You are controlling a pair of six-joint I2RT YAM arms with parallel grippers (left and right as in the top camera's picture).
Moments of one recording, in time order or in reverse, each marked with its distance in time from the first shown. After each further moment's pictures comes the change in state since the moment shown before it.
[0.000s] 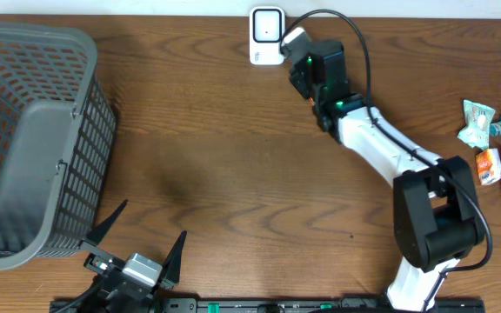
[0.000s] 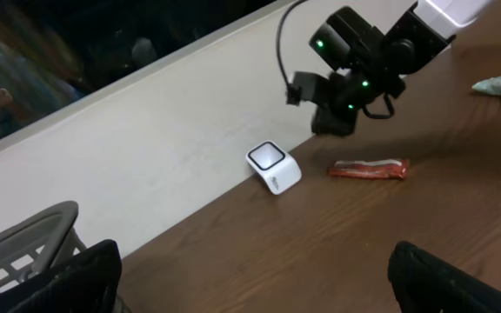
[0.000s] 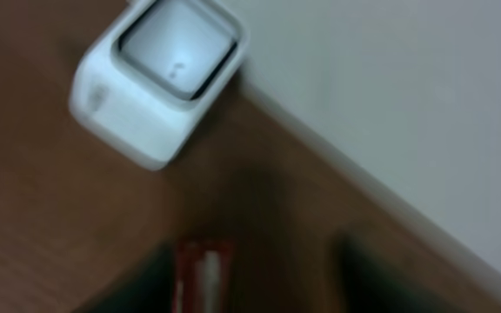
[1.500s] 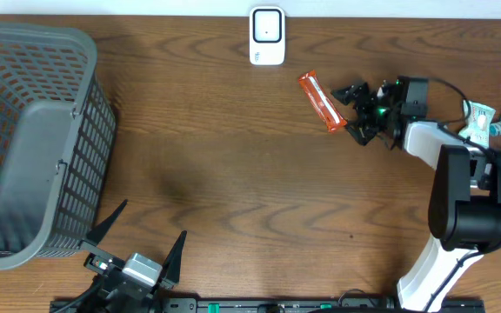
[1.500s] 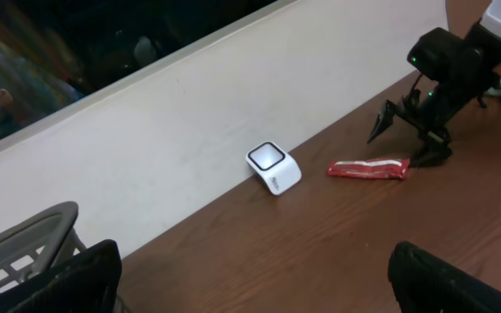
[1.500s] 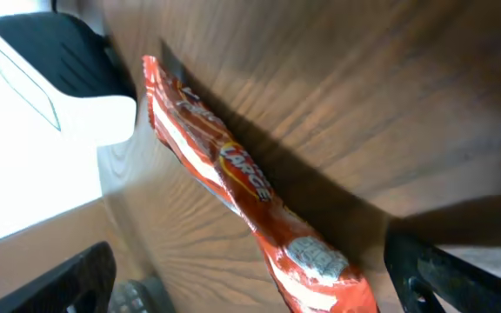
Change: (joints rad) left arm 0.000 0.000 0.000 -0.001 0.000 0.000; right arm -0.405 0.074 -0.253 -0.014 -0.814 1.409
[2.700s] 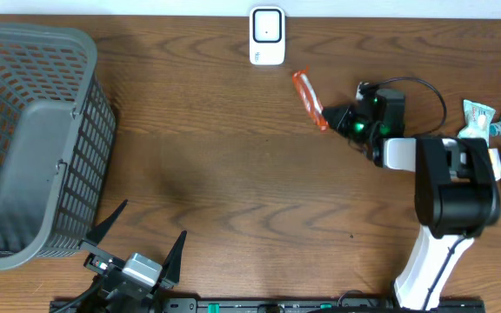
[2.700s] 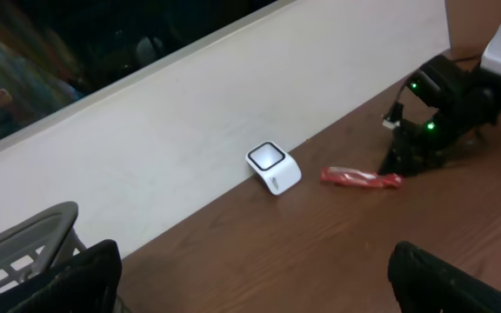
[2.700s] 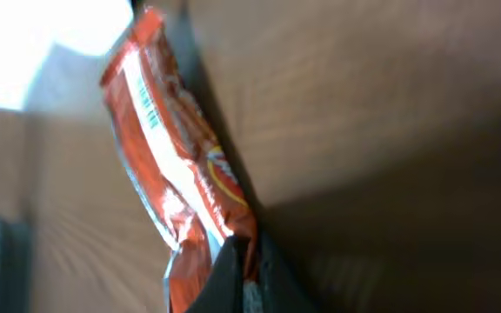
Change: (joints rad) left arm 0.000 0.000 0.000 0.000 0.000 0.000; right arm 0.089 0.038 -0.134 0.292 0.055 -0.467
